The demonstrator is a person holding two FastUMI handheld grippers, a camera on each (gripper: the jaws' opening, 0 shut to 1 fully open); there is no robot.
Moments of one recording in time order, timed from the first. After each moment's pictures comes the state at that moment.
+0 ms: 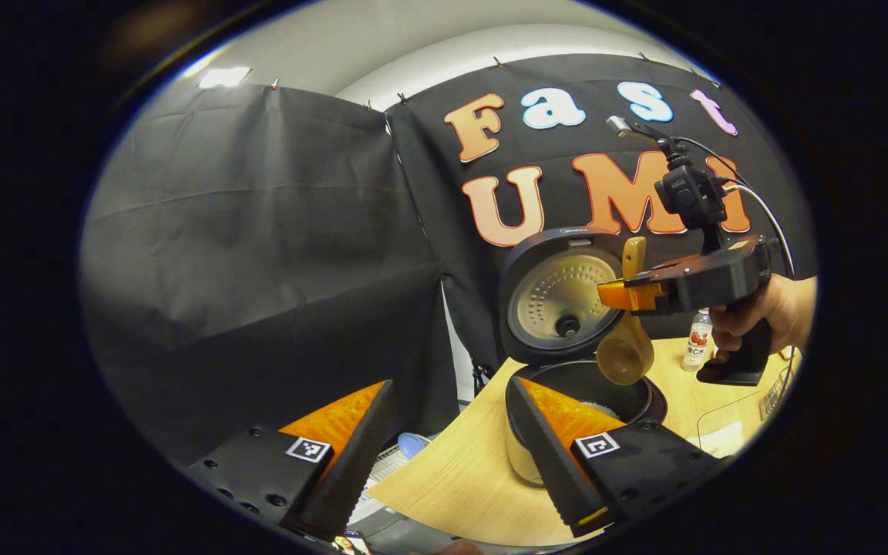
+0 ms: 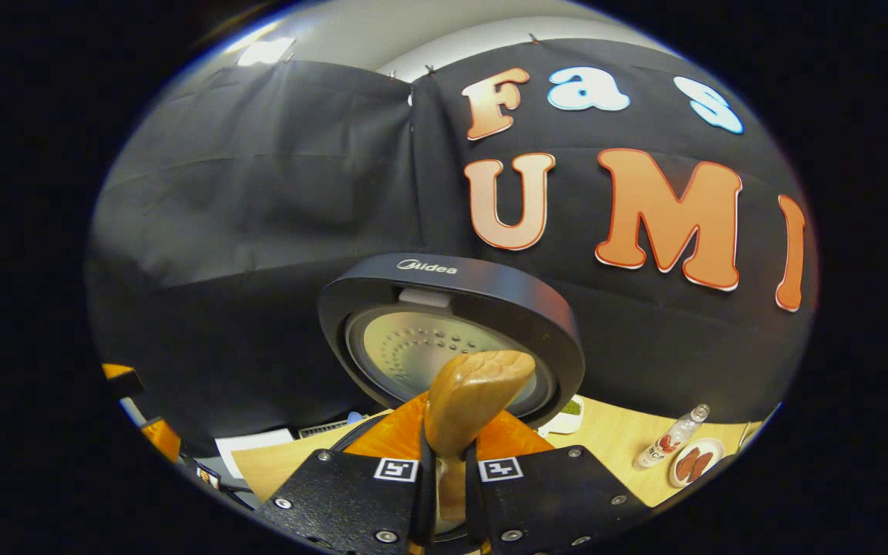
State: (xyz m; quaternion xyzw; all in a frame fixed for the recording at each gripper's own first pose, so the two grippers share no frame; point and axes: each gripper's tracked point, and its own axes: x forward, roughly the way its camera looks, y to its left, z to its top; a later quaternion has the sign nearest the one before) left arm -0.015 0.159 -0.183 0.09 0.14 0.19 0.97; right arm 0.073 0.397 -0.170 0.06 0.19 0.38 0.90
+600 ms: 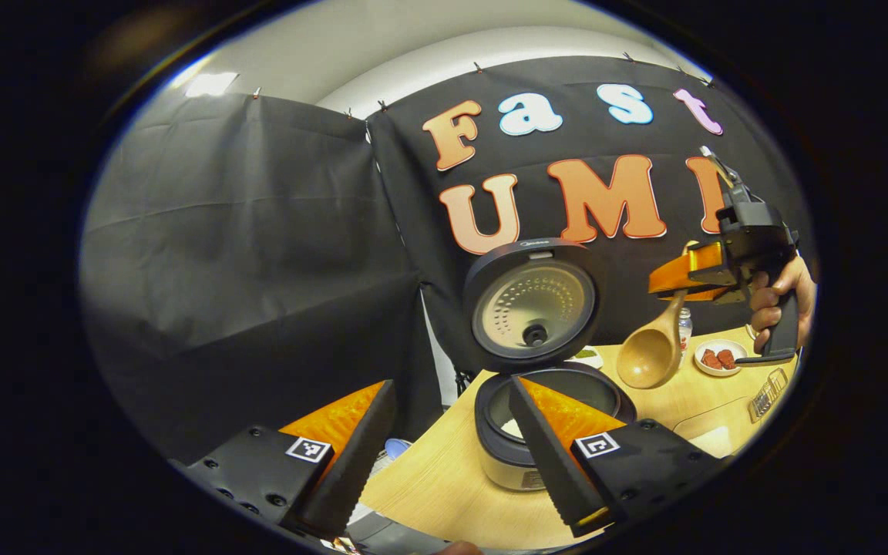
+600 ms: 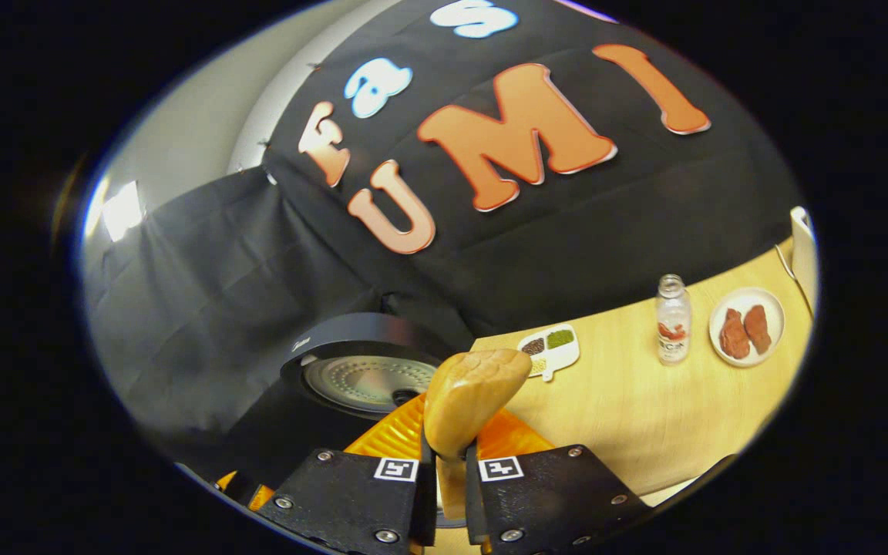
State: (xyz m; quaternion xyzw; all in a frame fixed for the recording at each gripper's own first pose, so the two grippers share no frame) left arm -0.003 0.109 -0.174 0.09 0.13 0.15 0.98; right arm 0.093 0.253 -0.193 0.34 0.31 0.26 0.85
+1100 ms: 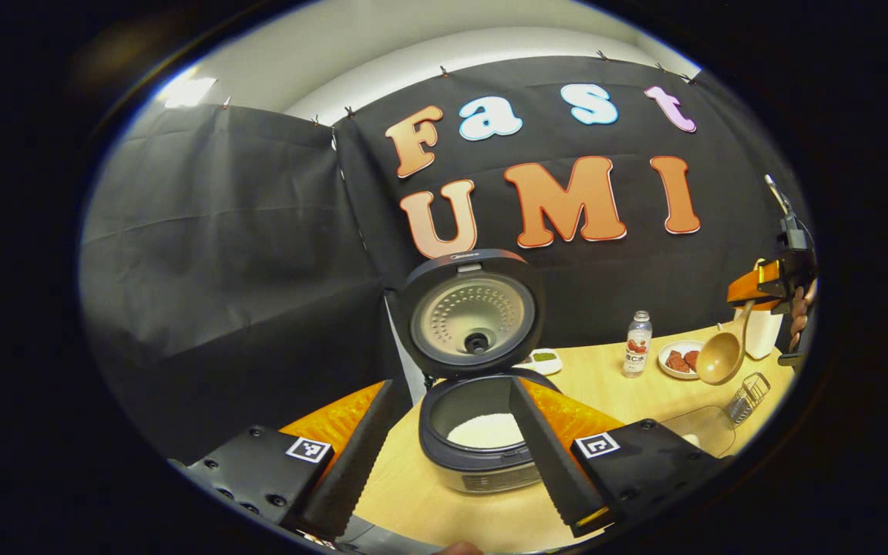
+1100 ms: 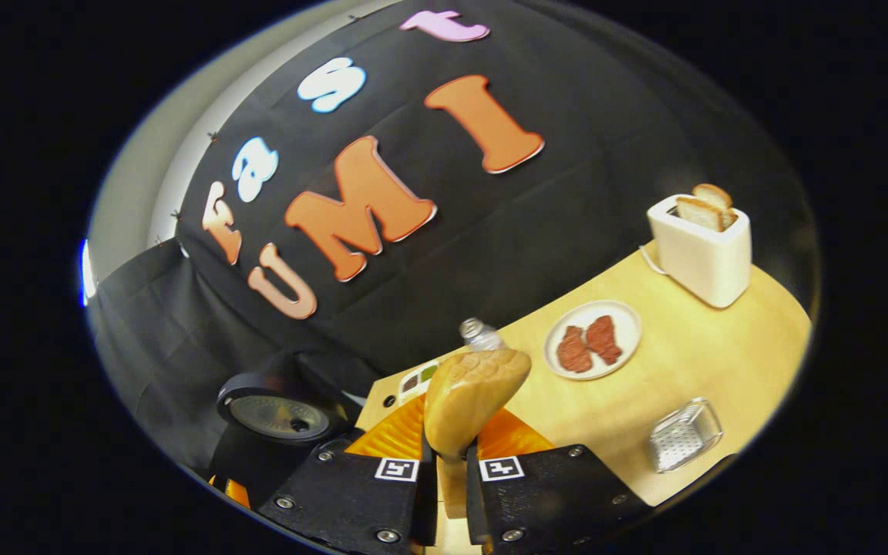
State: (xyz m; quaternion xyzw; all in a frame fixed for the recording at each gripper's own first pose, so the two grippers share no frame) left arm 0.006 0.031 -0.170 0.10 0.14 0.10 0.98; right arm 0.088 0.011 -0.256 0.36 0.30 0.07 0.88
